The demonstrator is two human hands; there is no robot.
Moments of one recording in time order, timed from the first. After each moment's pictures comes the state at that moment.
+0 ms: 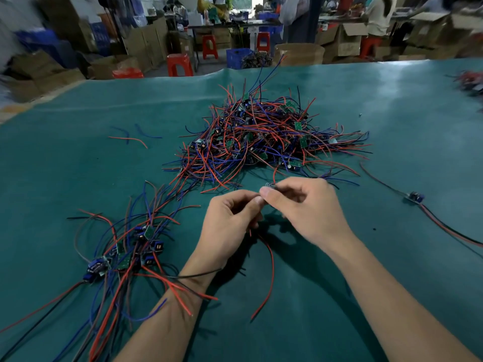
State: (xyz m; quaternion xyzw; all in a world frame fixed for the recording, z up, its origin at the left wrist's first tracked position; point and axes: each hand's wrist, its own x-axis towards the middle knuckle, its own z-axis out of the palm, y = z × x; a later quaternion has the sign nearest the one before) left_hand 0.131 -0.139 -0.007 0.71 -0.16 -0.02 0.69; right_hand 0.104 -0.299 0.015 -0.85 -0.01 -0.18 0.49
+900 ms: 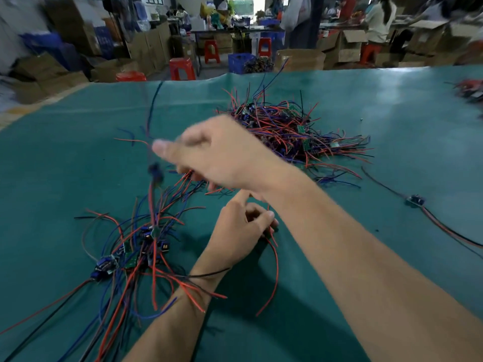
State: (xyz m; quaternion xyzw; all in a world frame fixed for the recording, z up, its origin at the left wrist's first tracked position) left_hand 0.133 -0.141 -0.011 0.76 -0.21 -0.03 0.61; right_hand 0.134 -0.193 0.126 -0.87 -0.17 -0.04 0.47
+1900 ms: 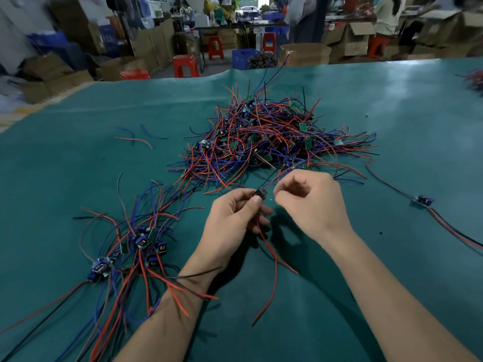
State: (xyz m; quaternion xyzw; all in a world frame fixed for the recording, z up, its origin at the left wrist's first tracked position) left_hand 0.130 -0.140 0.000 0.66 -0.13 -0.08 0.74; right_hand 0.111 -0.294 0.023 -0.85 0.03 -0.21 0.48
